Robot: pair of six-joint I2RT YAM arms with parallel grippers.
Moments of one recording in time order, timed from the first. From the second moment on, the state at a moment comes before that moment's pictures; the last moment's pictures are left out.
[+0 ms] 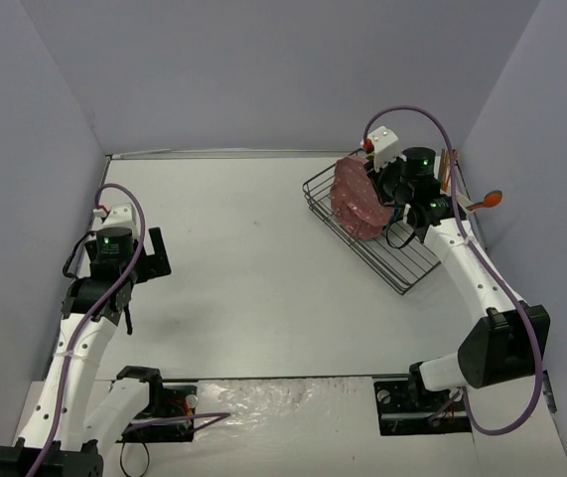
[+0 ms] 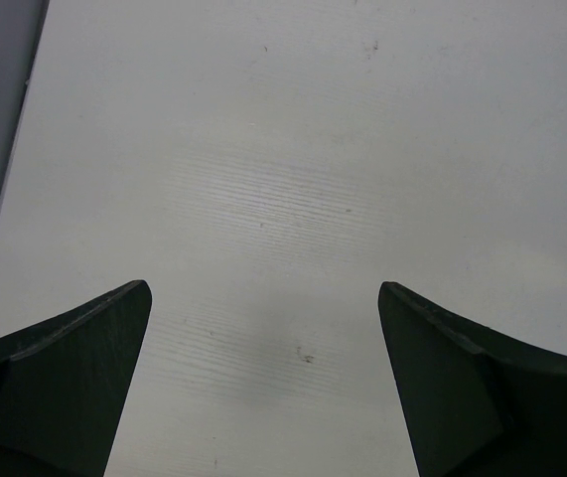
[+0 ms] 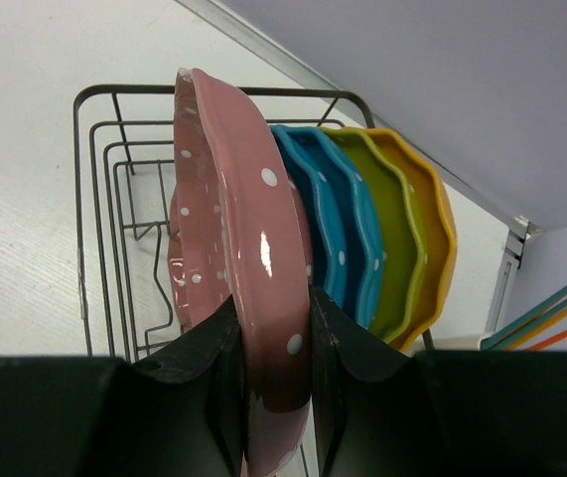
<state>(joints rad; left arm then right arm) -0.10 0.83 0.90 -0.74 -0.23 -0.22 0.19 1.39 1.23 -0.23 -0.10 -0.41</state>
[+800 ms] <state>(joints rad) -0.10 0.82 0.90 -0.74 -0.23 -0.21 0.24 1.50 1.11 -0.09 -0.12 -0.41</state>
